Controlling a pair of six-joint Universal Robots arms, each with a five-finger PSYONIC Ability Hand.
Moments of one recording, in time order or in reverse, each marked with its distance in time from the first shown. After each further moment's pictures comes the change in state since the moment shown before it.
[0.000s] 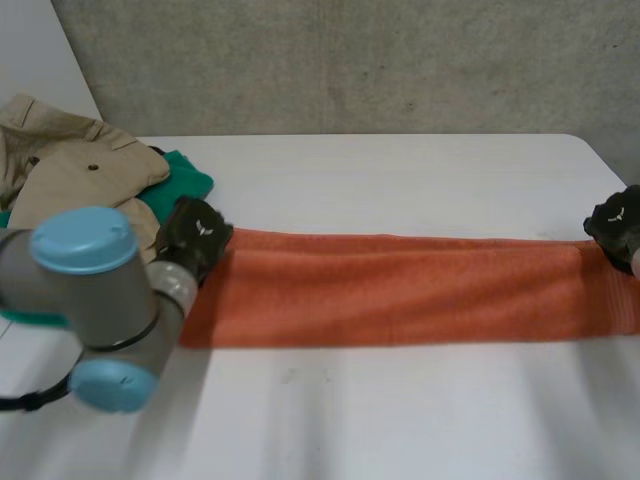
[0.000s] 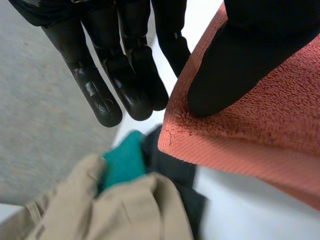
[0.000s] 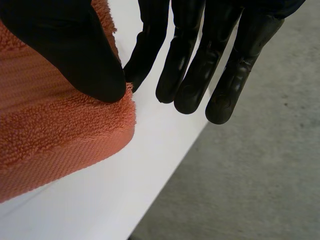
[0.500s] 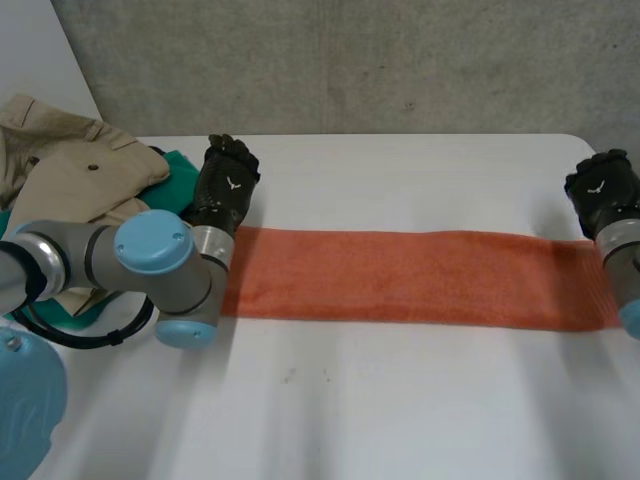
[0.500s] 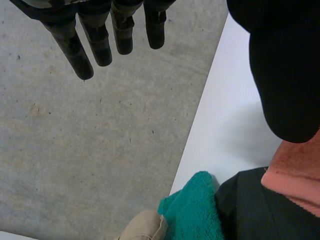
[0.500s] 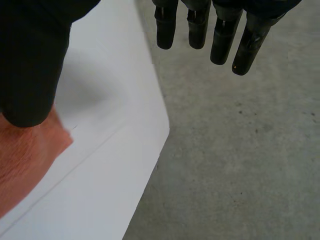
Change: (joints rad) left arm -0.026 -0.305 0.313 0.286 -0.002 0.081; right arm 0.066 0.191 -0.142 -0.285 0.061 0.170; left_hand -0.955 -0.995 -0.985 -1.000 -0.943; right_hand -0.777 -0.954 -0.969 -0.954 -0.922
